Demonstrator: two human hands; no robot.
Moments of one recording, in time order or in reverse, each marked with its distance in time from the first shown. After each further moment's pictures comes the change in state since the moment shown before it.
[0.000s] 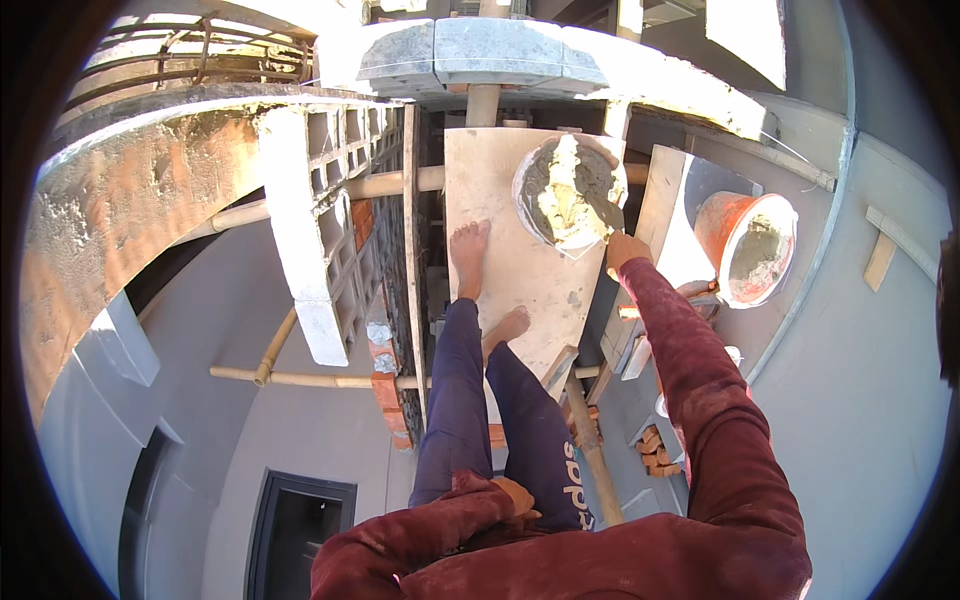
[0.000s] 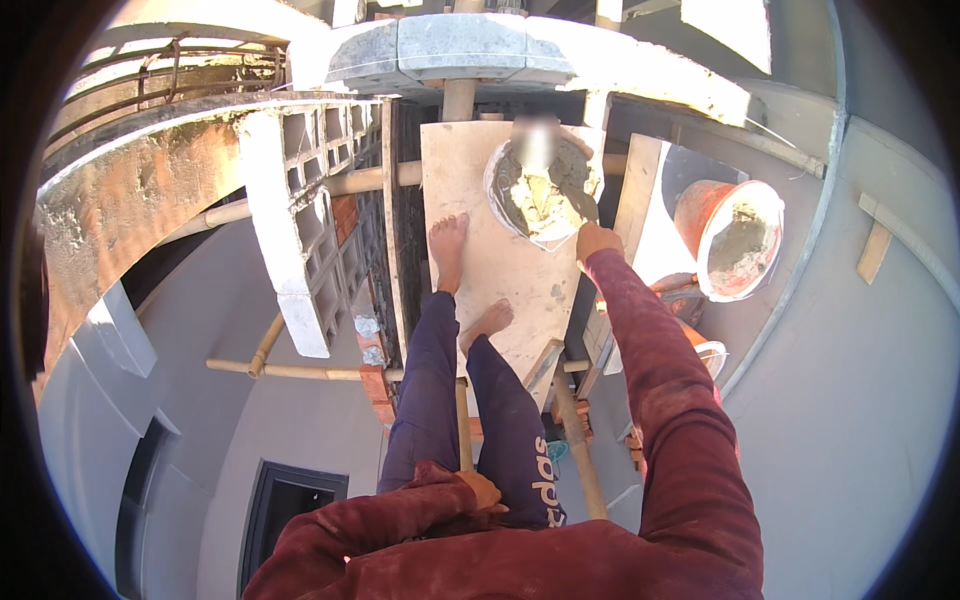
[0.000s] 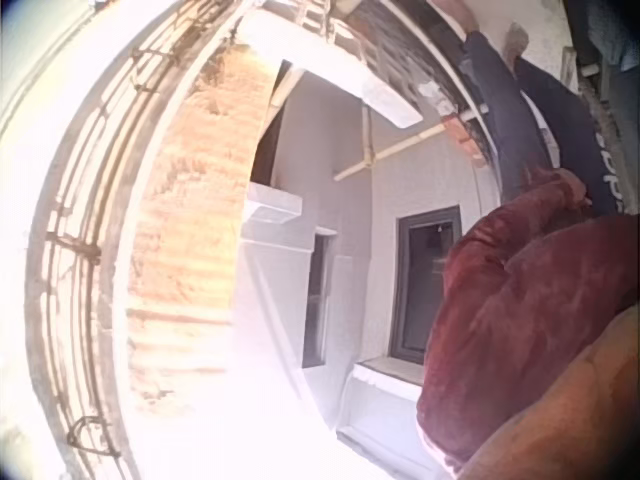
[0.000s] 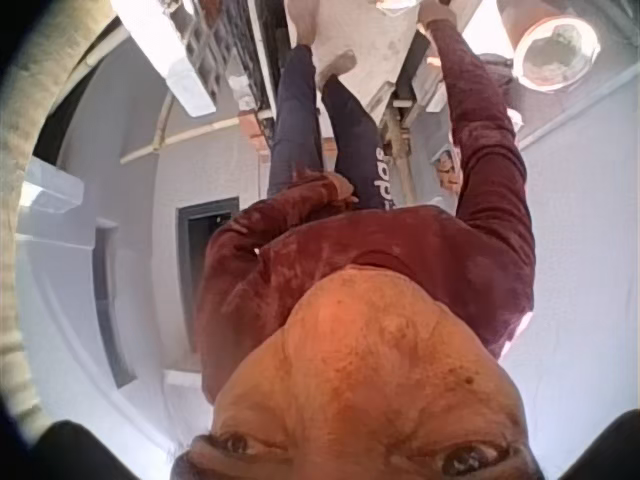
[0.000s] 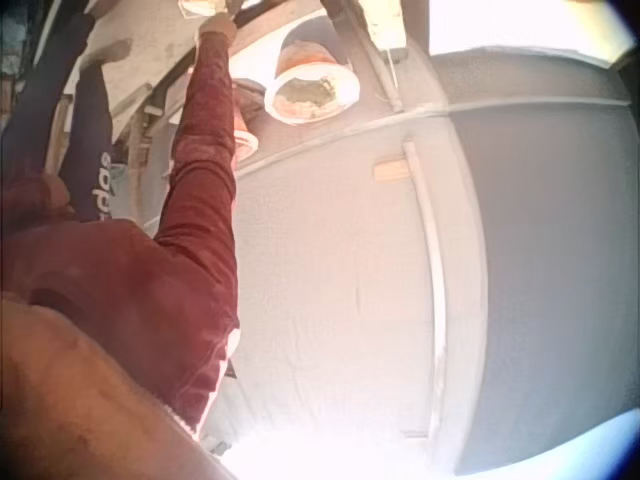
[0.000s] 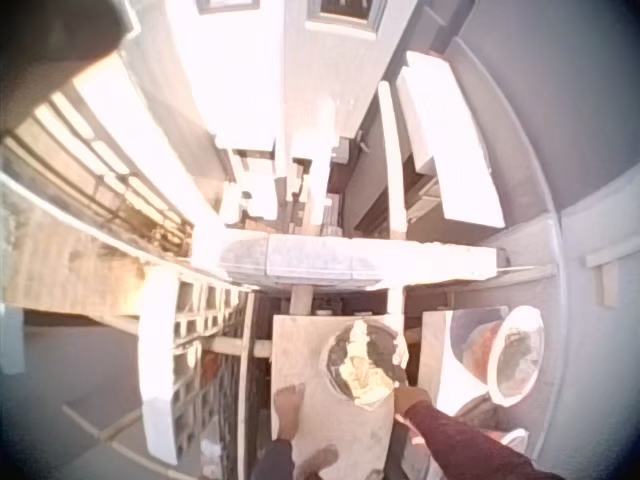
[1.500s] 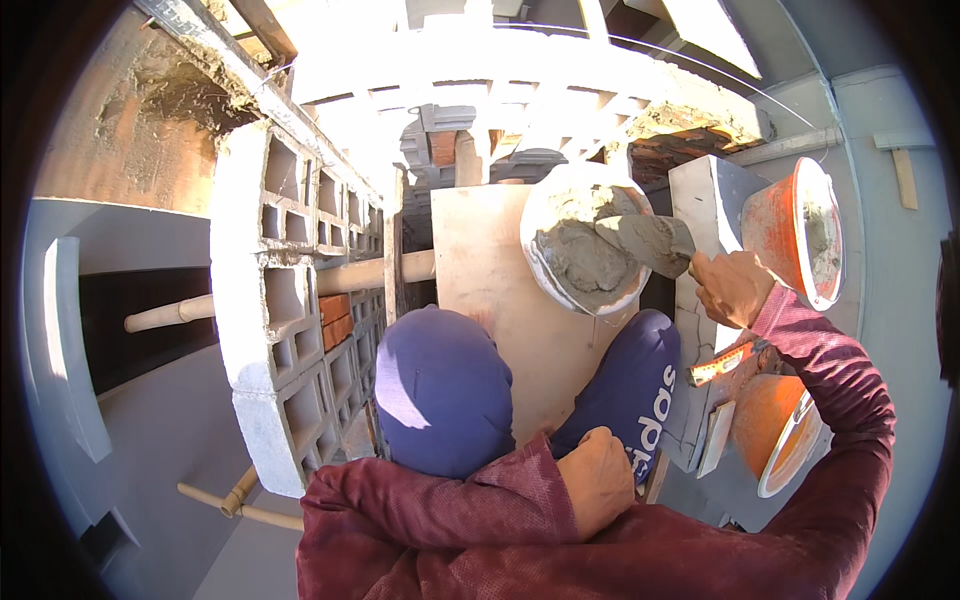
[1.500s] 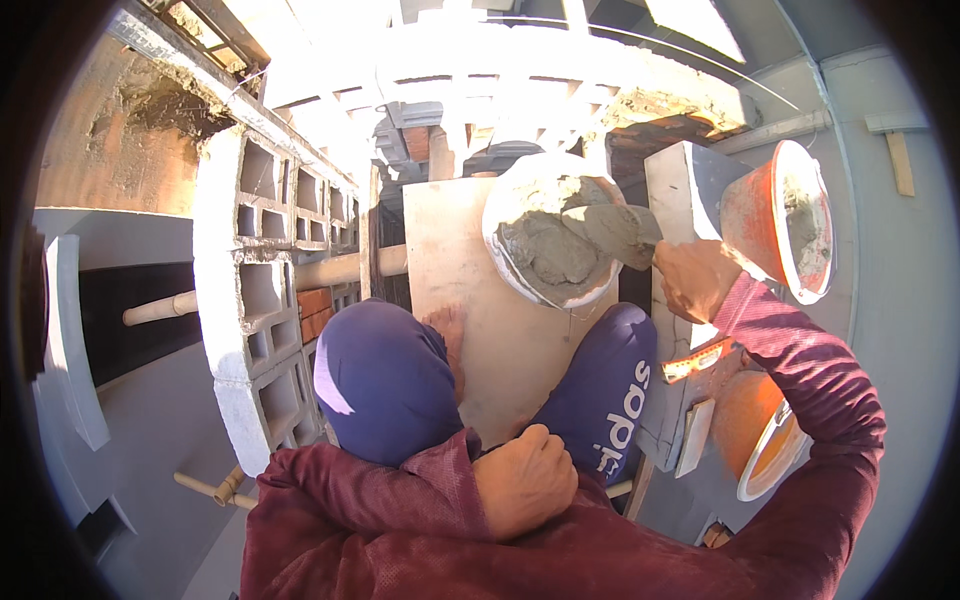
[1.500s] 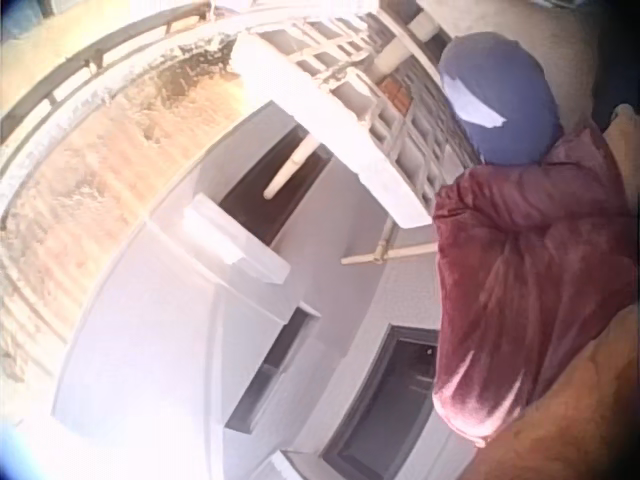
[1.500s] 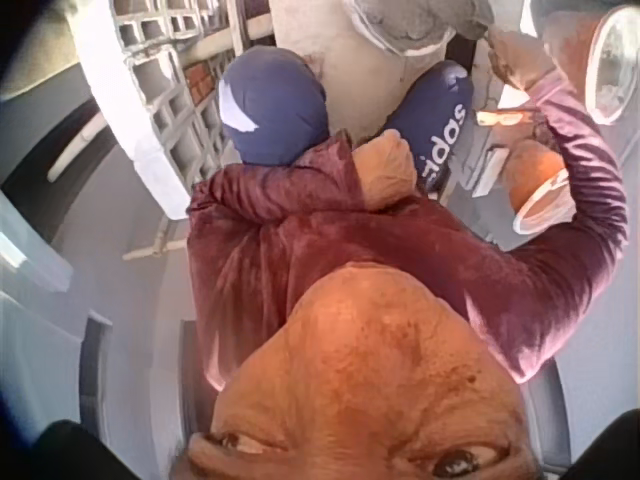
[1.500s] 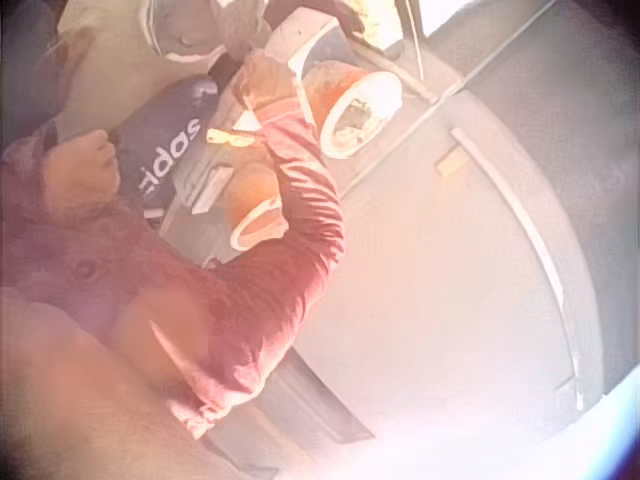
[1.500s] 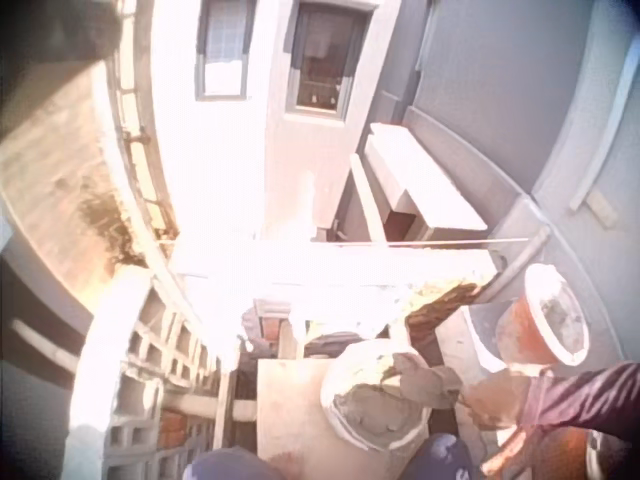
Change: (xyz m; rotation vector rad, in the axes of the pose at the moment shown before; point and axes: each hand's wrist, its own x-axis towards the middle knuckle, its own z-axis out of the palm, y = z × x) left_hand 0.054 -0.125 -0.146 1.177 1.089 0.264; right_hand -0.061 0.029 -0.007 -0.334 0.306 -0.148
